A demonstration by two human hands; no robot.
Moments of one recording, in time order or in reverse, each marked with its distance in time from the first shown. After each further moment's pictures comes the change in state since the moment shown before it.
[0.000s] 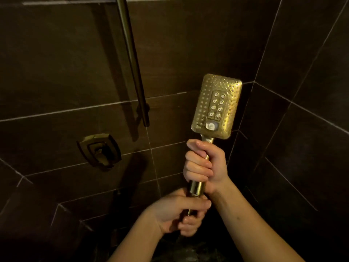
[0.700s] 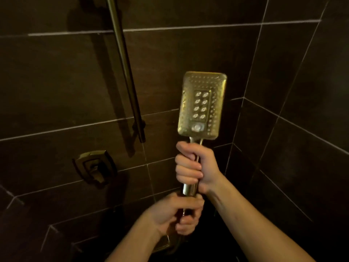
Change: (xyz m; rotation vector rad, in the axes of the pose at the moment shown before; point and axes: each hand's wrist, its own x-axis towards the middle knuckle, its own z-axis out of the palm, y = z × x) left_hand 0.008 0.029 0.005 0.007 0.017 0.096; right_hand 0.015 -0.026 0.031 -0.191 0.012 0.069
